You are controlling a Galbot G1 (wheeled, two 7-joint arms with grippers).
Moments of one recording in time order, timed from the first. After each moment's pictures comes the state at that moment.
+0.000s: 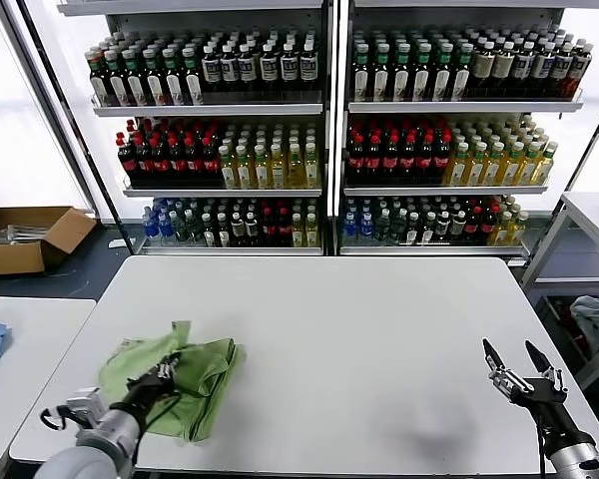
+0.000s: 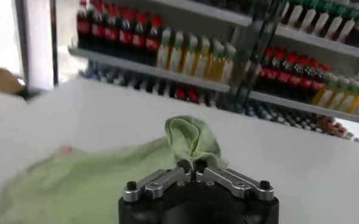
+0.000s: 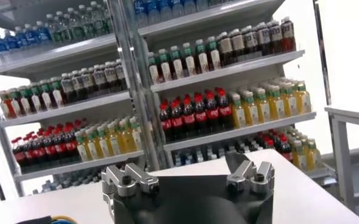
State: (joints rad) left arm 1.49 -1.20 -0.60 -2.13 -0.73 0.55 -0.15; right arm -1.69 1.24 0.96 2.11 0.69 -0.13 -0.23
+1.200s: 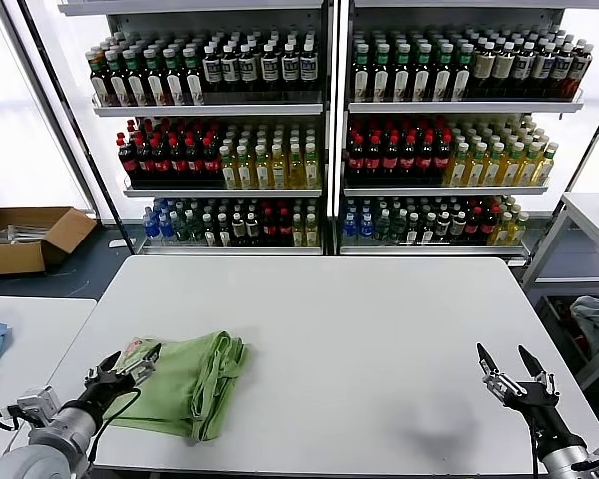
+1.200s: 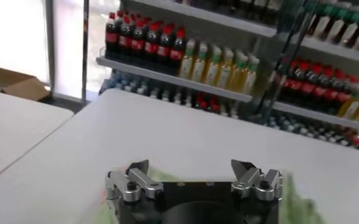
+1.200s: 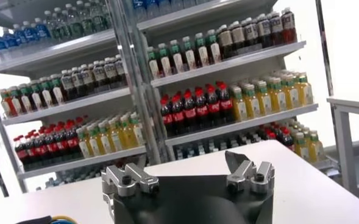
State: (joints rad) left arm 1.52 -1.10 -0.81 -2.04 -0.77 0.52 -0.04; right arm -1.68 1.26 0.94 2.10 0.69 -0.12 -0.24
